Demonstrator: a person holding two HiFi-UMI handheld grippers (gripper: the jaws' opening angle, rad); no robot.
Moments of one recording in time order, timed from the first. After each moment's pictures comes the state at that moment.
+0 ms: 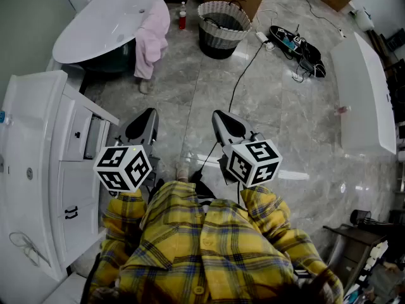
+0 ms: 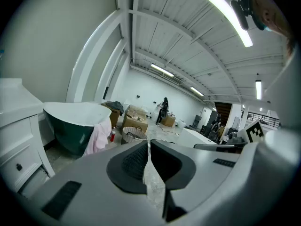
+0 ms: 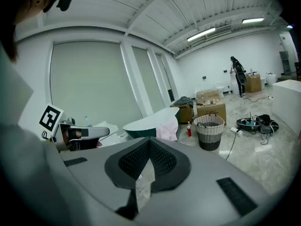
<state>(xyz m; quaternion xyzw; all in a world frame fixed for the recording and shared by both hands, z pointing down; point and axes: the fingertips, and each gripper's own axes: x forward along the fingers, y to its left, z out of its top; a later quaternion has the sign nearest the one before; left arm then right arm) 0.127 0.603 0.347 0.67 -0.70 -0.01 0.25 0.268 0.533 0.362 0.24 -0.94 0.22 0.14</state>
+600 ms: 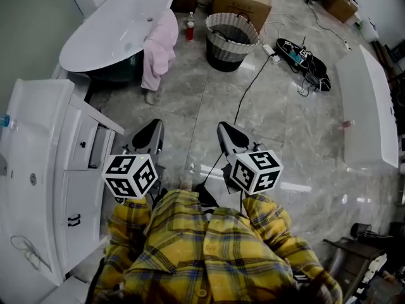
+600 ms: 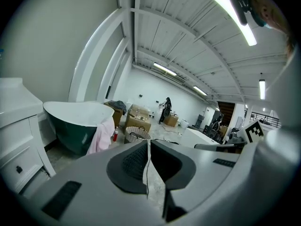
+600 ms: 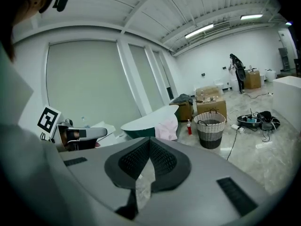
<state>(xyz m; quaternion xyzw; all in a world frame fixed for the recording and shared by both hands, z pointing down) 0.107 0.583 0.358 0.66 -0.71 -0.01 0.26 0.252 0.507 0.375 0.24 -0.93 0.23 0.15</state>
